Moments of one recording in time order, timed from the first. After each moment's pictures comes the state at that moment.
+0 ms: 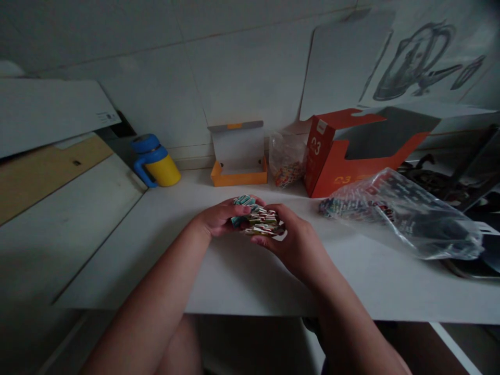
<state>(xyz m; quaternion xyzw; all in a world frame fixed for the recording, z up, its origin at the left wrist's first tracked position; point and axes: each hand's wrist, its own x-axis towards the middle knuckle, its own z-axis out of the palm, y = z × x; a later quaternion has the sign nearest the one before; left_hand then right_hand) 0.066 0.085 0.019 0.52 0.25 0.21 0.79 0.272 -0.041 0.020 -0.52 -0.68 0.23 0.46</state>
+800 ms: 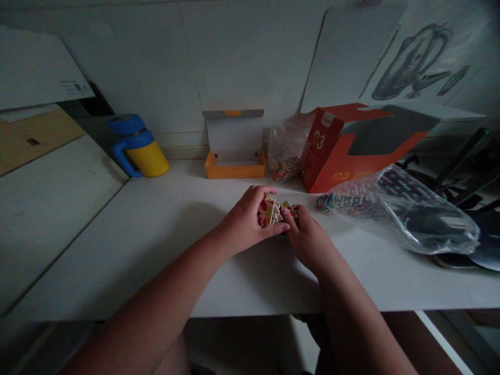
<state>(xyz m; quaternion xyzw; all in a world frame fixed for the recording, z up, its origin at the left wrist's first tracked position) 0.106 0.040 0.013 0.83 0.27 0.36 0.32 0.280 -0.036 -0.005 -0.71 -0.55 0.23 0.38</state>
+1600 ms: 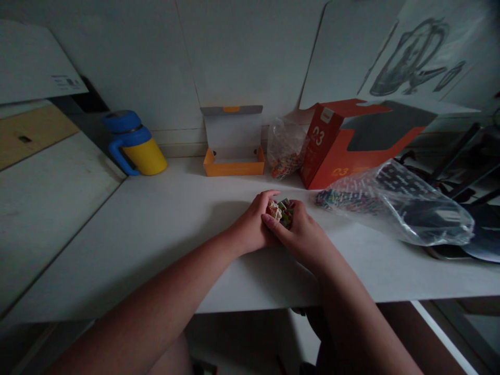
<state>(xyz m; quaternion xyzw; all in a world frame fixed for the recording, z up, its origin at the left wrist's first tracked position) 0.120 0.042 -0.032 0.79 0.24 0.33 0.45 0.273 -0.042 0.005 -0.73 -0.57 0.21 0.32</state>
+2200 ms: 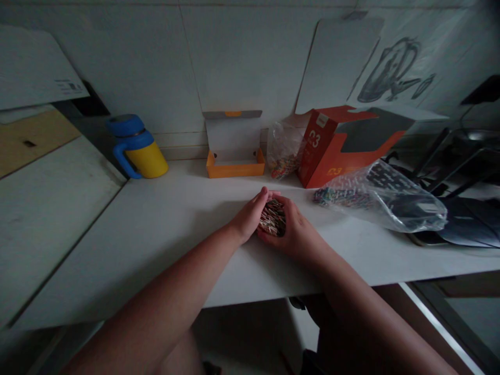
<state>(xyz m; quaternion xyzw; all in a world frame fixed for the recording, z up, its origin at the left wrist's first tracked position) 0.122 0.056 -0.025 0.56 0.24 0.35 0.71 0.259 -0.042 -0.013 -0.59 -0.70 0.13 0.38</state>
